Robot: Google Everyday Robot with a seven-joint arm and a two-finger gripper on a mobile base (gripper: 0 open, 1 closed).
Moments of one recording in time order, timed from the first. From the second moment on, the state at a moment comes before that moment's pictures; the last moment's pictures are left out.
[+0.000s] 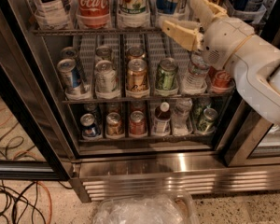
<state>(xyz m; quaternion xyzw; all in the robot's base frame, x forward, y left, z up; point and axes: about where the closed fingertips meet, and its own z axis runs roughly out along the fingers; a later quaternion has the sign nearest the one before) 0.585 -0.106 1.054 -0.29 0.55 0.17 0.76</state>
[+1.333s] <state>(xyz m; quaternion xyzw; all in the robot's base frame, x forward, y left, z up) 0.638 -0.099 1.063 -0.28 0.57 0.18 0.75</state>
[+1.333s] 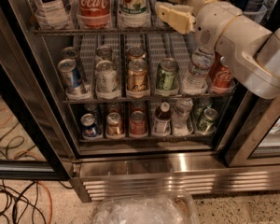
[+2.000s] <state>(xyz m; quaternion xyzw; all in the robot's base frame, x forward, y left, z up) 0.646 -0.095 1.061 -0.28 0.58 0.18 0.75</state>
